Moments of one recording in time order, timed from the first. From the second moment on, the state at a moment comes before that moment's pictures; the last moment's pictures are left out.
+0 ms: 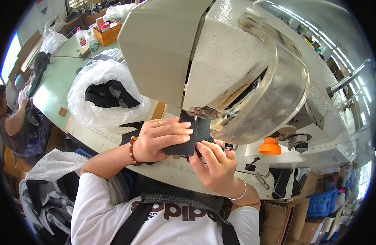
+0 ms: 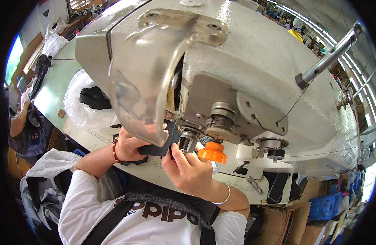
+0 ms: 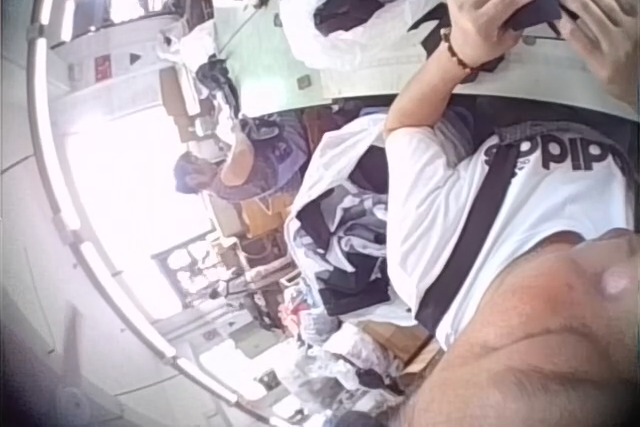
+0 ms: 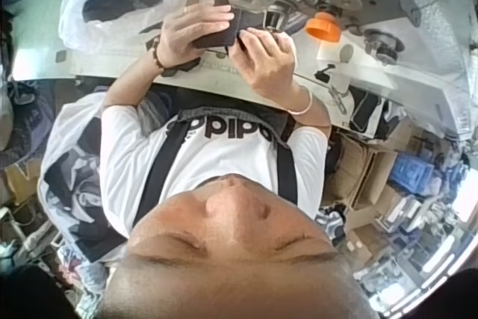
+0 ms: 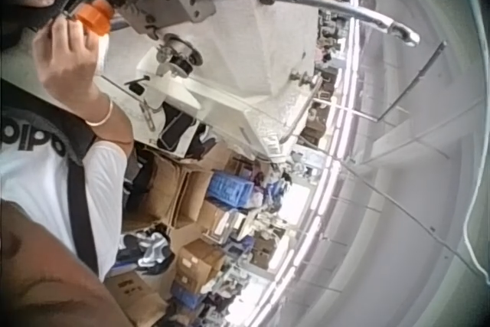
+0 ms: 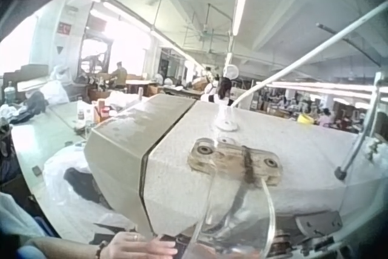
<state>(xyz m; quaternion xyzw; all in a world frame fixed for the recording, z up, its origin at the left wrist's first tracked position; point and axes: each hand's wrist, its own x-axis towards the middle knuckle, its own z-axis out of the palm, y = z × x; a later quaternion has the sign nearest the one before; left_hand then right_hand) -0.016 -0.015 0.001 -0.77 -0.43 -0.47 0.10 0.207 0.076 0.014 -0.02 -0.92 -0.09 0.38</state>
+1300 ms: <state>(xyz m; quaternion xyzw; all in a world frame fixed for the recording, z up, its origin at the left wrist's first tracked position) -0.022 -0.009 -0.006 -0.76 -0.40 -0.50 0.08 0.214 0.118 0.012 0.02 -0.92 0.02 0.40</state>
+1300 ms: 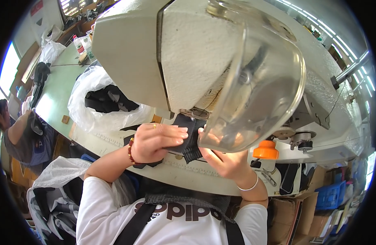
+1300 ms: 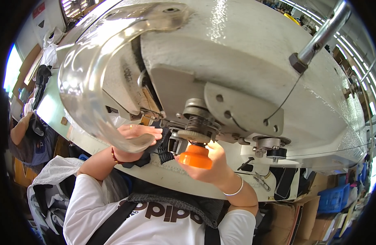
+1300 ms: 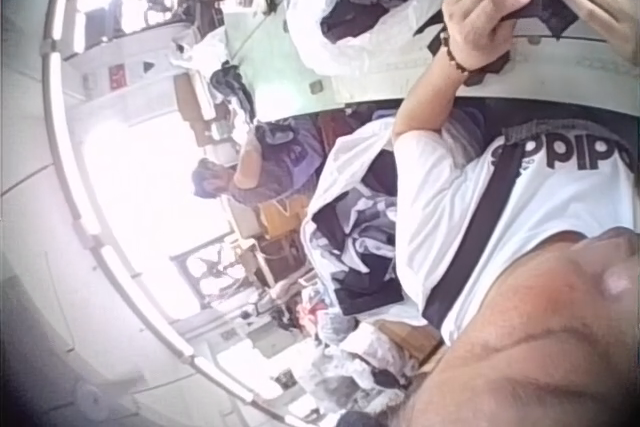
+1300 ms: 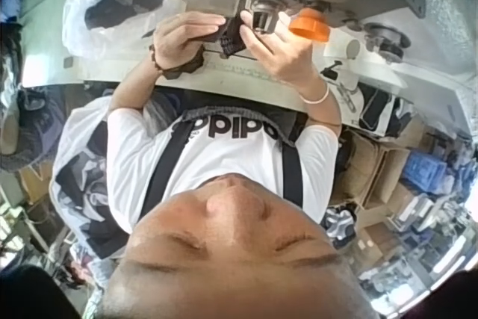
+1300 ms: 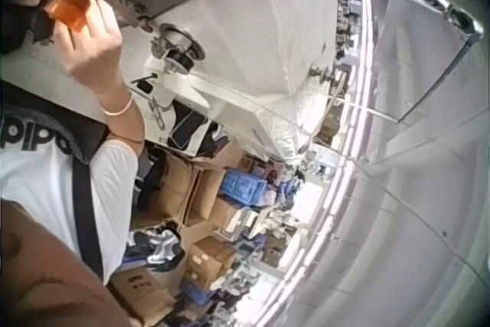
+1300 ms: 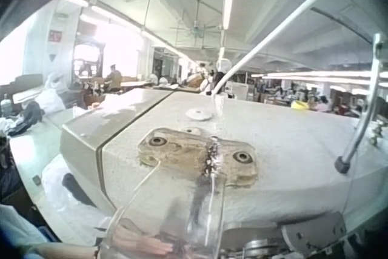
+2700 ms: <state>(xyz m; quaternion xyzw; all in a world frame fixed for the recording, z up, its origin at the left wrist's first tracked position) -0.023 0.003 0.010 -0.77 -0.45 -0.42 0.13 0.203 0.130 -0.024 -0.10 -0.94 0.05 0.33</state>
